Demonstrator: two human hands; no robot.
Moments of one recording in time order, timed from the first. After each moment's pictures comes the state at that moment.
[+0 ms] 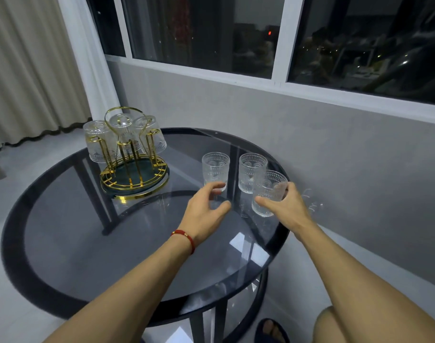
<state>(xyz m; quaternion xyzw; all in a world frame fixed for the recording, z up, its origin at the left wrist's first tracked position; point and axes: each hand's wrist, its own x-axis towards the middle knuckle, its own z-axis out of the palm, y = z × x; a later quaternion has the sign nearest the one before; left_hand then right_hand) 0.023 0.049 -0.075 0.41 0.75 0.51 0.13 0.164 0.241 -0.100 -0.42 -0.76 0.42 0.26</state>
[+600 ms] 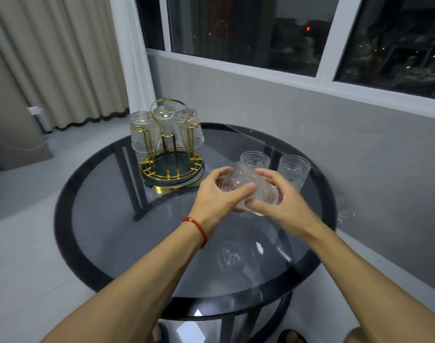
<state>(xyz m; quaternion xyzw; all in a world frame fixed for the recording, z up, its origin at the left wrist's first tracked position) -0.005 0.020 -0.053 0.26 0.63 0.70 0.20 0.113 0.169 -0.062 -0.15 -0.83 0.49 0.22</state>
